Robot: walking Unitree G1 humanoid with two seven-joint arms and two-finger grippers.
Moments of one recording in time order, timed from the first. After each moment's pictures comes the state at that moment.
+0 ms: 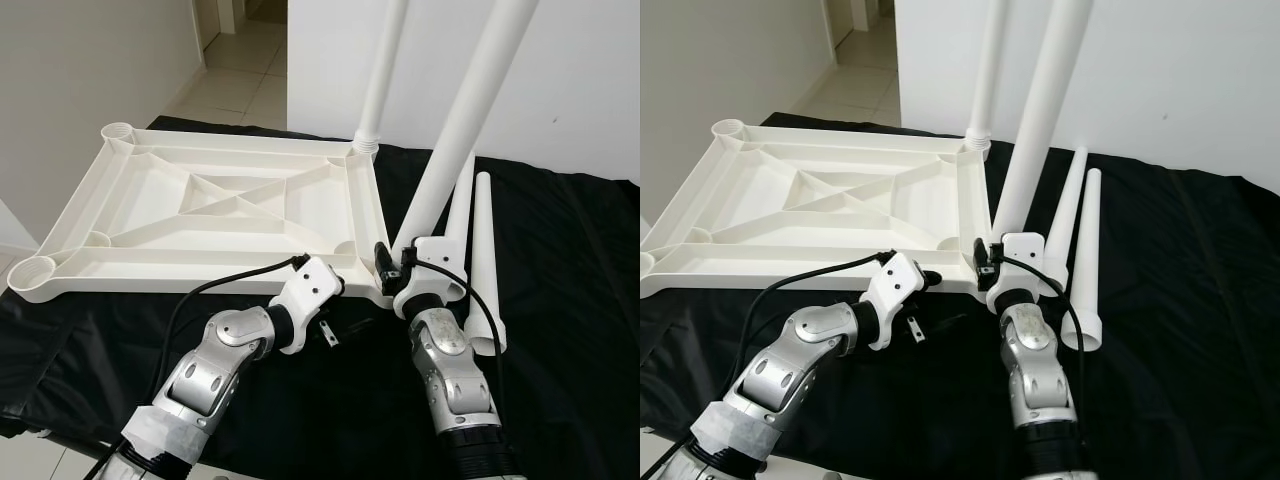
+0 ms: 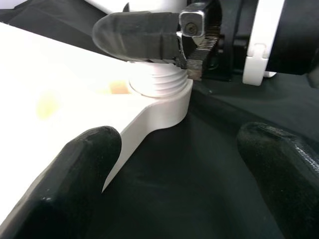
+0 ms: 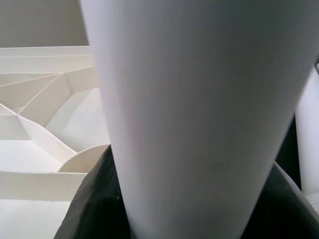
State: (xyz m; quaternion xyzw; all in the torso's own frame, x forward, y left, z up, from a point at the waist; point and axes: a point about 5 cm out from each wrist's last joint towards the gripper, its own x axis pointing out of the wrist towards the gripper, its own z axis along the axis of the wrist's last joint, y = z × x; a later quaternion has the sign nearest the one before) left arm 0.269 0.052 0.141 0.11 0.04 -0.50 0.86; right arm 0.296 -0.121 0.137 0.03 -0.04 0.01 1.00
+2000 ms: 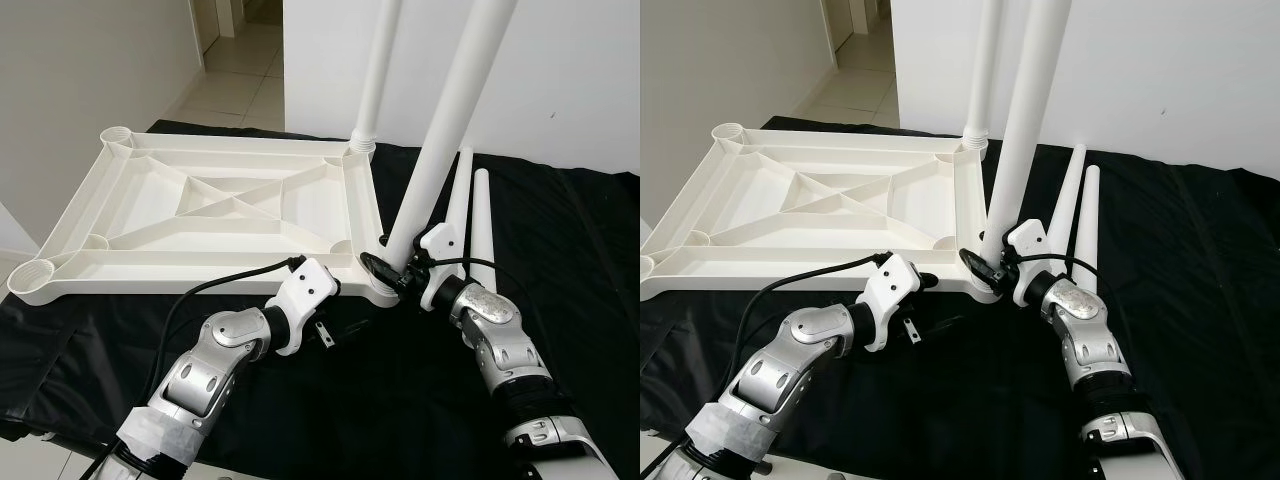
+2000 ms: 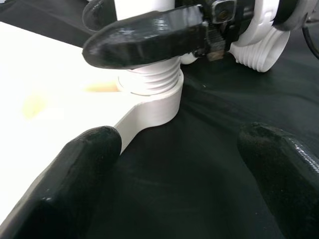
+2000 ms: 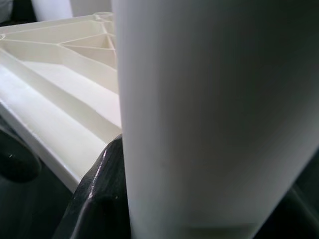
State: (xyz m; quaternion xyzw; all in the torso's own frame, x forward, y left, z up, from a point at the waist) left arm 0.268 0.054 0.139 0.11 0.04 -0.50 0.86; right arm 0.323 -0.154 0.139 -0.08 -0.04 0.33 0.94
